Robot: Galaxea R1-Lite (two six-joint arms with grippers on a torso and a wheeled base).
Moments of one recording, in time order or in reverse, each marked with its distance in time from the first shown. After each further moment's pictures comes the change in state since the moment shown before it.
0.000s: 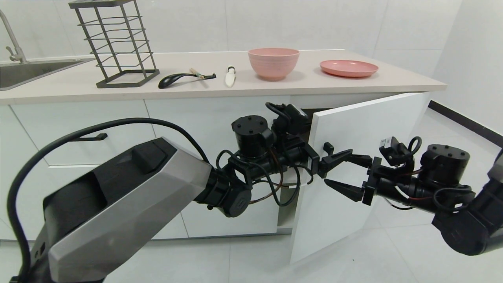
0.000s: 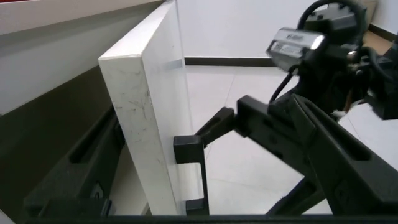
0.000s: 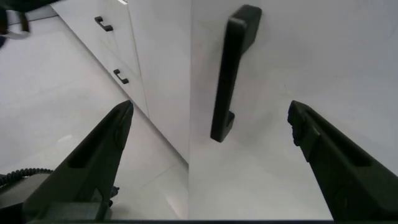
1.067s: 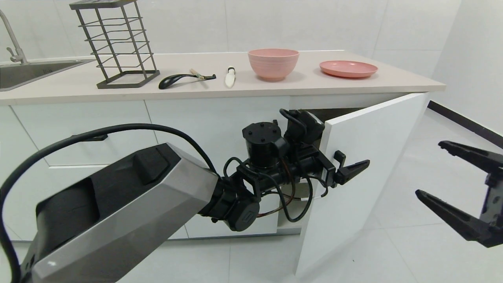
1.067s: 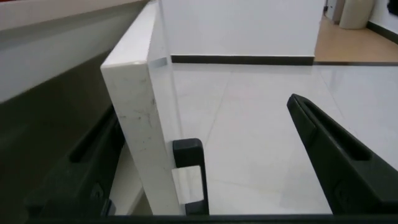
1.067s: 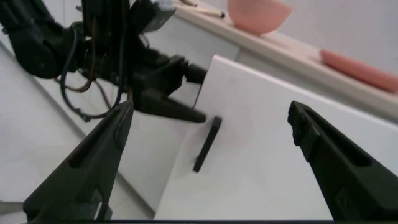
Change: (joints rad) left arm -0.070 -0.023 0.054 0.005 0.059 0.016; right arm -0.143 -0.740 0.397 -0.017 -0.021 -0.020
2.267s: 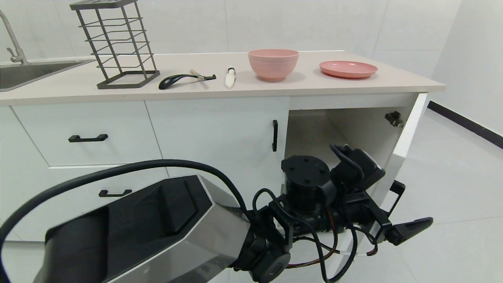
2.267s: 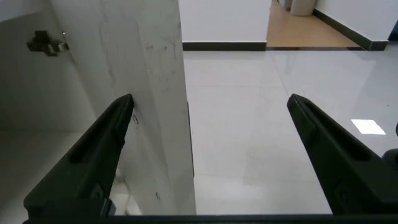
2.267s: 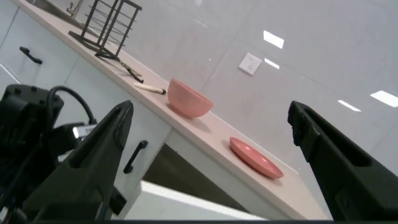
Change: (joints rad) left arm -0.192 0.016 0.048 0.006 0.037 -0.011; right arm -0.102 -0.243 -0.172 0.000 0.000 -0.001
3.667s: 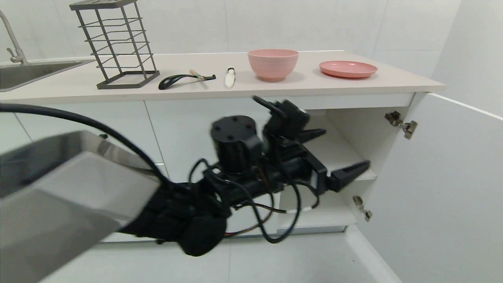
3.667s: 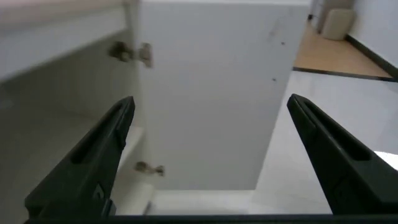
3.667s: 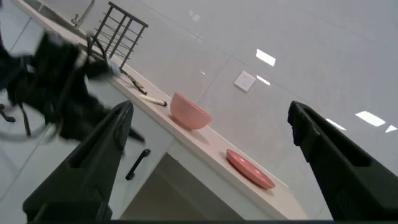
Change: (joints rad) left arm 0.184 -0.307 0.290 -0.045 0.030 -0.075; right arm -0.001 -0.189 0.080 0.036 0.009 -0.002
